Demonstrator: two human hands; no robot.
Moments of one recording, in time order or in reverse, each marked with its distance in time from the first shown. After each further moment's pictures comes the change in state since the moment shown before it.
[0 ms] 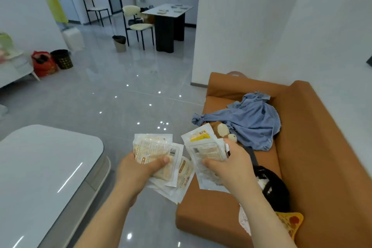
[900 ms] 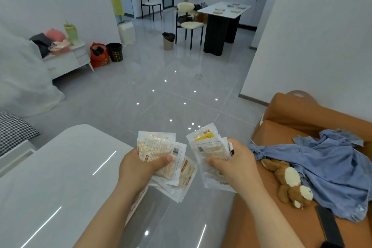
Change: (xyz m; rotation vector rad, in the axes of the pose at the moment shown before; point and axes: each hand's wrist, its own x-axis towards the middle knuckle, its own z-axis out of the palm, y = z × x) left_hand 0.242 0.052 -0.202 0.085 0.283 -0.004; right_hand 0.234 -0.120 0.240 -0.014 -0.234 -0.058
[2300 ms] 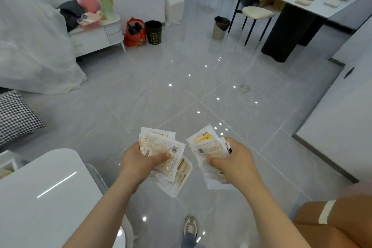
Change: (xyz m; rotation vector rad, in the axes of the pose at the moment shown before) left_hand 0.555 0.121 0.044 -0.095 0.220 -0.250; right_hand 0.626 -0.064 0.123 -0.179 -0.391 0.027
